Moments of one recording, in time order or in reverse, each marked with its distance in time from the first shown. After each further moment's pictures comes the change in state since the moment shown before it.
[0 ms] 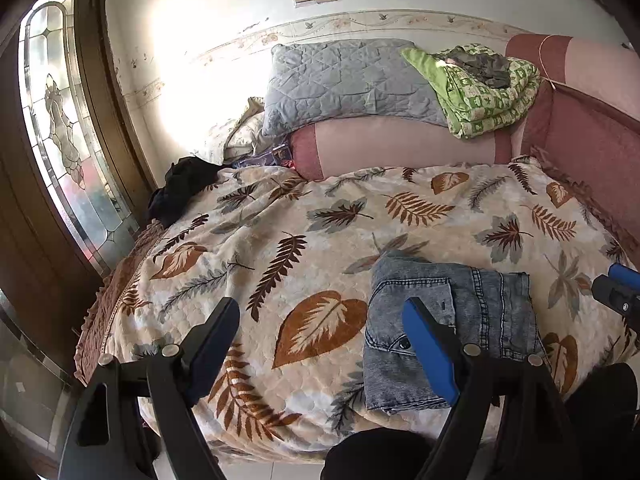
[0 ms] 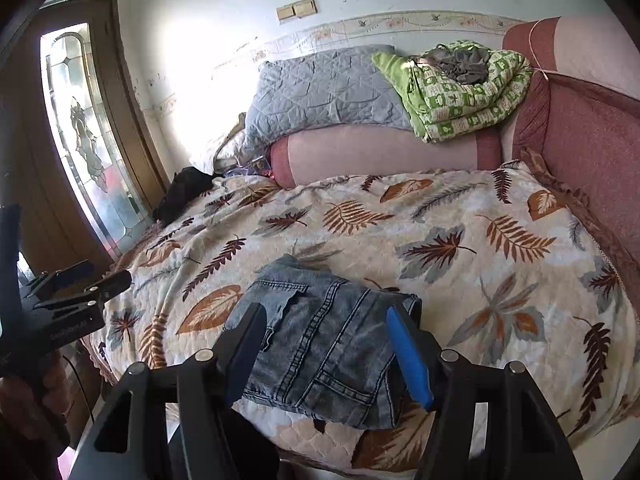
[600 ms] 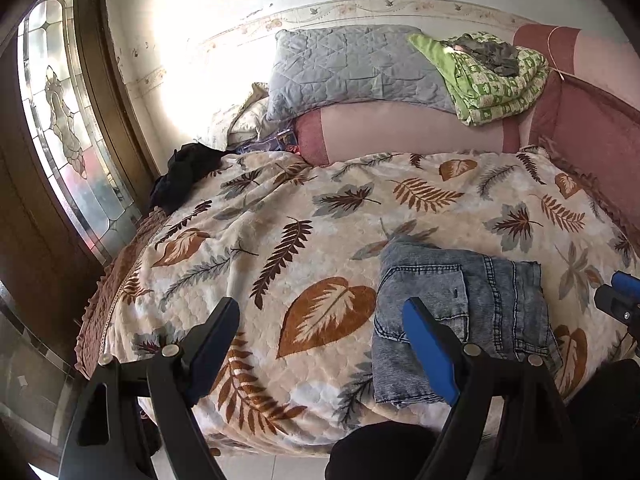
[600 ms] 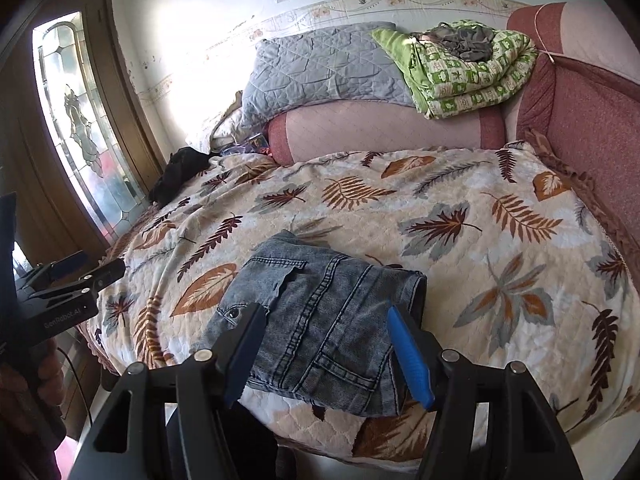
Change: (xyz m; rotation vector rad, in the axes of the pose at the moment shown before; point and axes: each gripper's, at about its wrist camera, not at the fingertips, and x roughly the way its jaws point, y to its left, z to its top) left arm 0.014 0.004 -0.007 -0.004 0.044 0.015; right arm 0.017 -0.002 -0.009 0.007 0.072 0.000
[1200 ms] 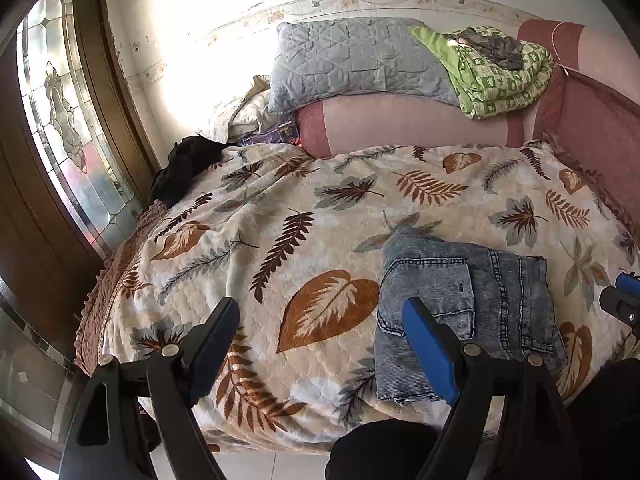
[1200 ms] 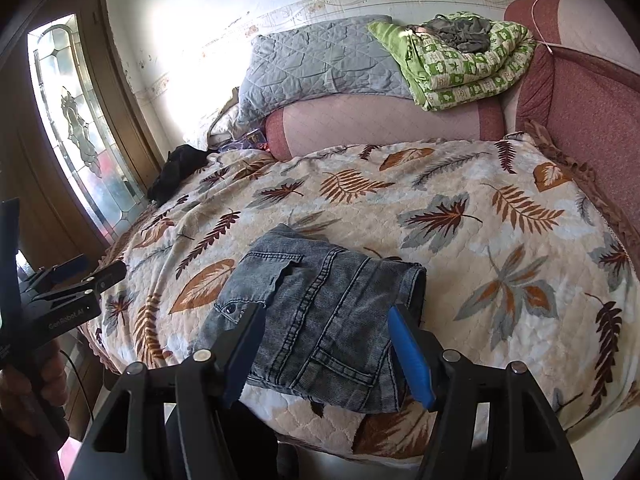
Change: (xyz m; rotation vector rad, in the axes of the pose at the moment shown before) left arm 0.009 0.002 -0.004 -0.002 0.025 0.006; right arm 0.006 -0.004 -0.003 0.013 0.019 0.002
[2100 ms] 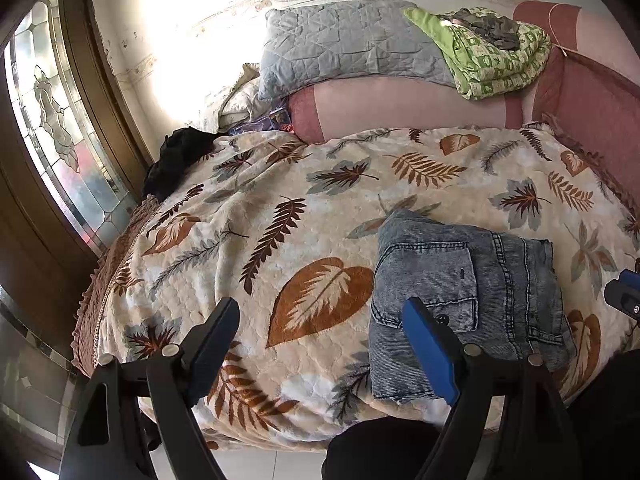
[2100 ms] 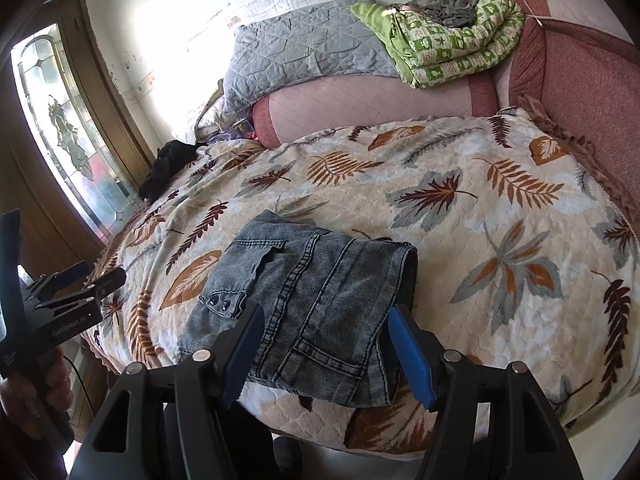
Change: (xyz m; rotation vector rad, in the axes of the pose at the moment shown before) left arm 0.020 -0.012 -0.004 0.035 0.042 -0.004; right arm 0.017 -0.020 -0.007 0.057 0.049 0.003
